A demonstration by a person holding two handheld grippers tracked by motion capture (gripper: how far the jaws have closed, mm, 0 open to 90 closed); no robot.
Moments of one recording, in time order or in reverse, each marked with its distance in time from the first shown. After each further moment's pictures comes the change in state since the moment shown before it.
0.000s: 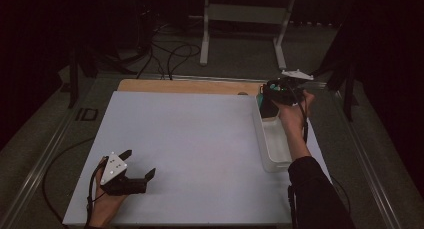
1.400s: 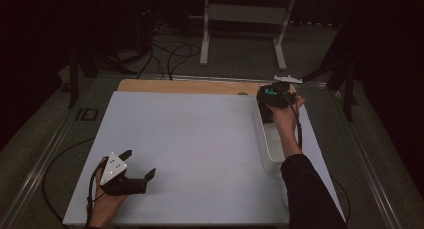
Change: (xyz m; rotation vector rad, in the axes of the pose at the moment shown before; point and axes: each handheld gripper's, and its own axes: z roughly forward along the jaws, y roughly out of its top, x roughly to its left) left arm 0.000 -0.001 0.000 -0.002 -0.003 -0.007; right arm 0.000 -0.024 0.043 0.083 -0.003 0.021
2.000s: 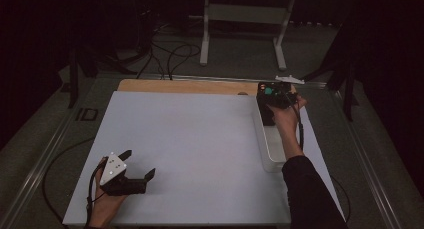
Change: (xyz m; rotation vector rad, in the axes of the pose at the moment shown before) left arm 0.000 0.000 0.000 0.000 0.002 0.001; right arm -0.001 0.001 -0.009 -0.032 0.028 -0.005
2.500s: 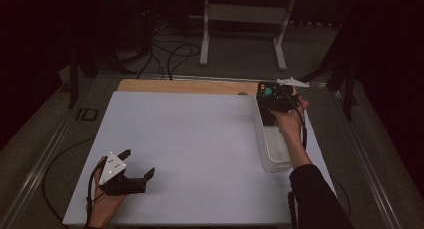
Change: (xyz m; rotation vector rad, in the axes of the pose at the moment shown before) left arm 0.001 0.002 -0.002 -0.004 0.009 -0.006; right arm 0.006 -0.002 -0.029 -0.023 0.101 -0.043
